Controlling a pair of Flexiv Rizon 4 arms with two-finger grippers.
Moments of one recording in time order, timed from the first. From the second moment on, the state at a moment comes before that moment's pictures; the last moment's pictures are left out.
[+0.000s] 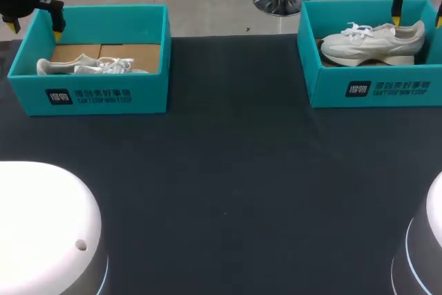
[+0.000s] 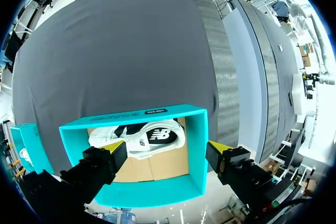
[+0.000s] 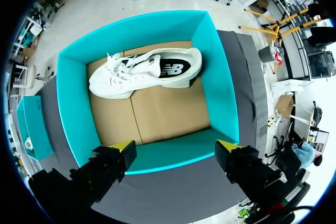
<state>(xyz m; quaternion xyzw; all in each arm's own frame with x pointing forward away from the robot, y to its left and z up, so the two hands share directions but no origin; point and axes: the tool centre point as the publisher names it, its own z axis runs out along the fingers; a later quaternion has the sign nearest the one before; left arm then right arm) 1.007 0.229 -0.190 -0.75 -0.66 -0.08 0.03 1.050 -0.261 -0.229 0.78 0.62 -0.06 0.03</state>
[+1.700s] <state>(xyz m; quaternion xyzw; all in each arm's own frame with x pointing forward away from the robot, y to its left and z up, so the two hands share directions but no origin) 1.007 0.229 -0.190 -0.75 -0.66 -0.08 0.03 1.156 -0.323 -0.301 0.74 0.66 -0.05 0.07</state>
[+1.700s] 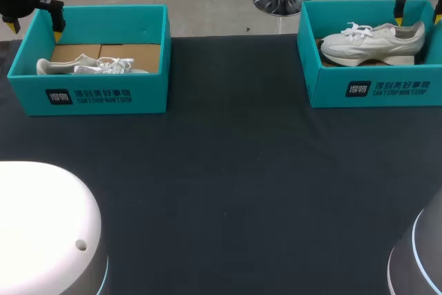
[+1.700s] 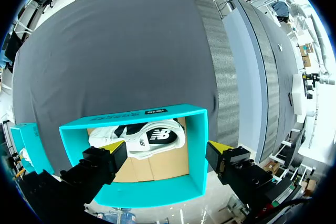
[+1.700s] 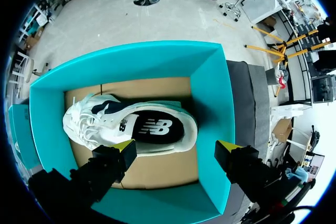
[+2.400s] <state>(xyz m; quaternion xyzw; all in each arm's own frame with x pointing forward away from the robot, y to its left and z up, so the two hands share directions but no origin) 1.007 0.229 -0.190 -0.75 -0.66 -0.08 0.03 1.164 -0.329 -0.332 0.73 0.68 -0.04 0.07</state>
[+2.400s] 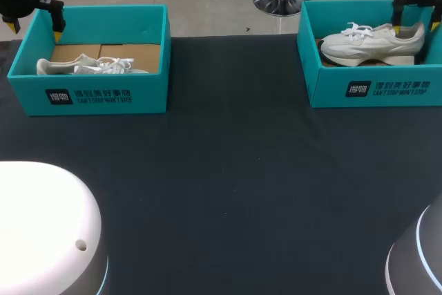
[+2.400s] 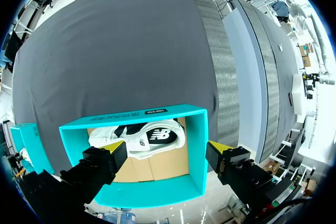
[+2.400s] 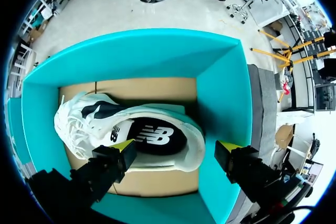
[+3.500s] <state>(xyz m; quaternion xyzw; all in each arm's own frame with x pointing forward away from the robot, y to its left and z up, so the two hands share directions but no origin) 1.007 0.229 -0.190 -0.75 -0.66 -0.08 0.03 1.169 -0.352 -0.353 0.73 0.68 -0.05 0.06</state>
